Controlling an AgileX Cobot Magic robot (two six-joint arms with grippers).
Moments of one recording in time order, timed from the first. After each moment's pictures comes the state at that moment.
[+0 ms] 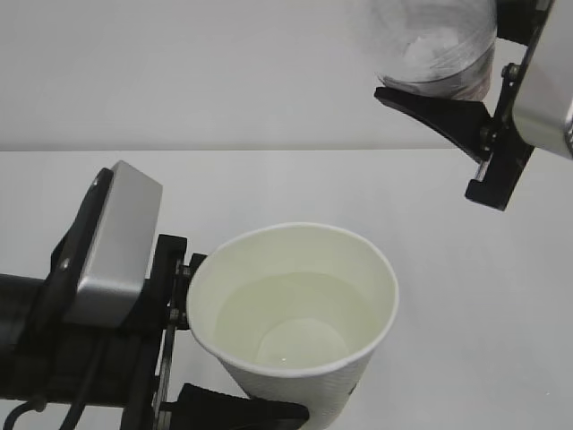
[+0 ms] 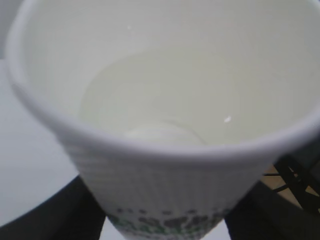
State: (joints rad) left arm -0.68 1.38 -0.51 1.21 -0.79 -0.71; right arm 0.31 1.13 -0.69 -1.09 -0.53 0.05
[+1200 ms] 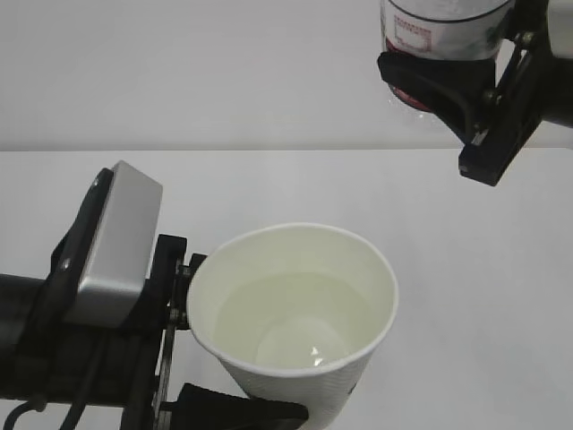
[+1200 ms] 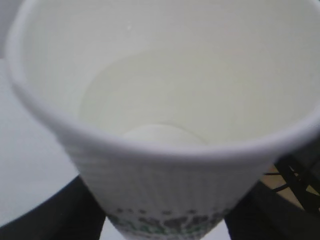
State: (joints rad) left arm -0.68 1.38 -0.51 1.21 -0.78 -0.71; right arm 0.31 1.13 -0.69 -0.97 -0.53 0.29
